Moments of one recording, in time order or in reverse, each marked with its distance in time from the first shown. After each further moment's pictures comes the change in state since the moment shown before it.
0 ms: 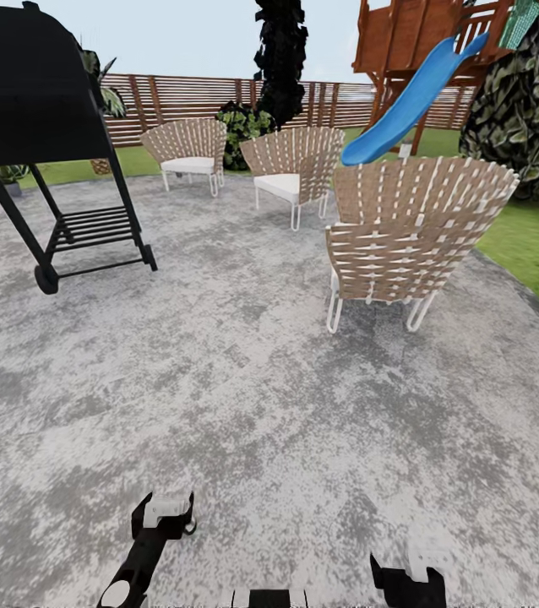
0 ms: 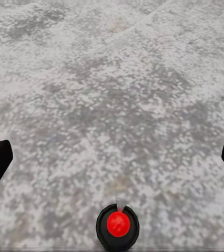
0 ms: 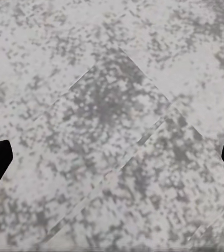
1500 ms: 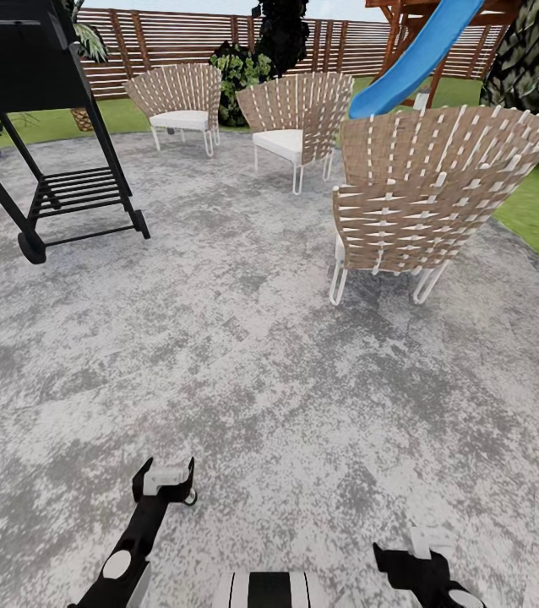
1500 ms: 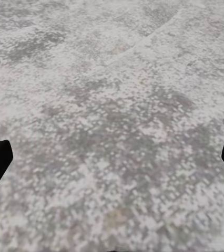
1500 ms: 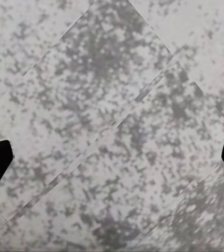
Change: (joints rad) left arm 0.000 -0.001 -0.001 -0.187 -0.003 0.001 0.000; right arm 0.000 -0.005 -0.007 -0.213 -0.001 0.311 0.006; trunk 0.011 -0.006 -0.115
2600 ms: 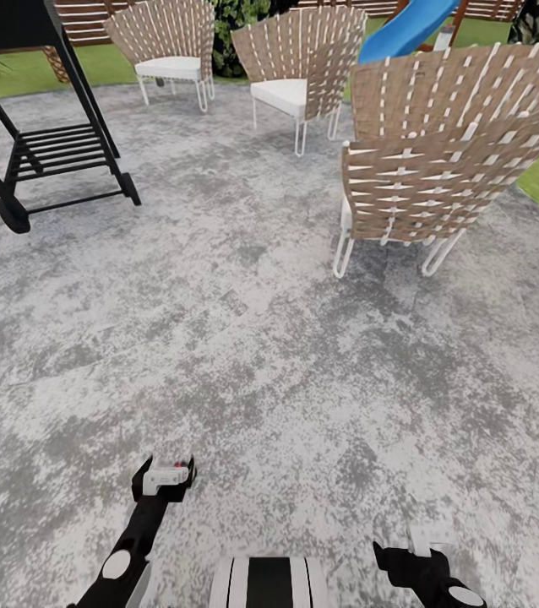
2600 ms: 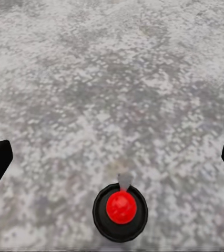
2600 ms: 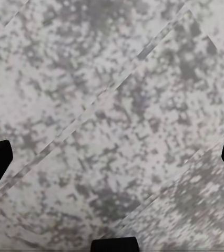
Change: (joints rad) left arm 0.000 0.001 0.001 0.000 0.000 0.000 0.000; right arm 0.000 0.000 0.001 -0.019 0.001 0.023 0.000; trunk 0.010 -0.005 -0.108
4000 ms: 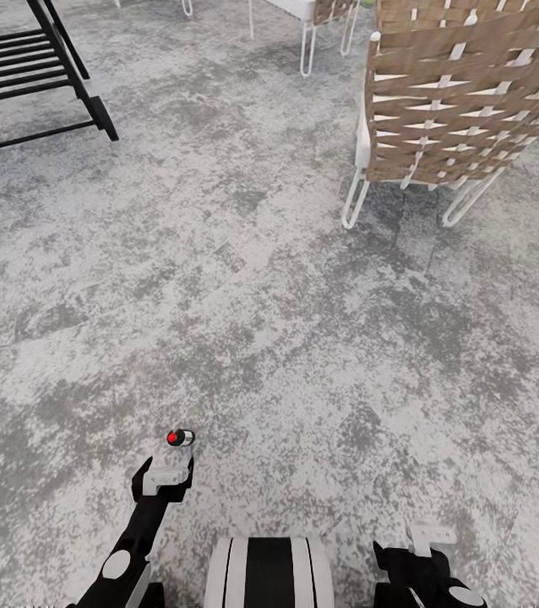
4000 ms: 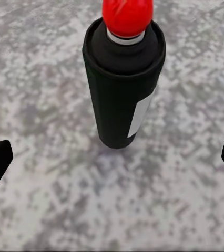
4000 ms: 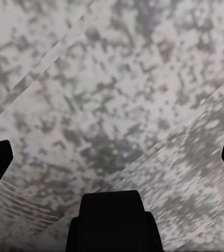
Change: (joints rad) left arm 0.000 0.000 0.000 0.000 0.000 0.000 0.000; right arm 0.000 0.000 -0.001 0.000 0.000 0.000 0.000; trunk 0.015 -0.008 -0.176
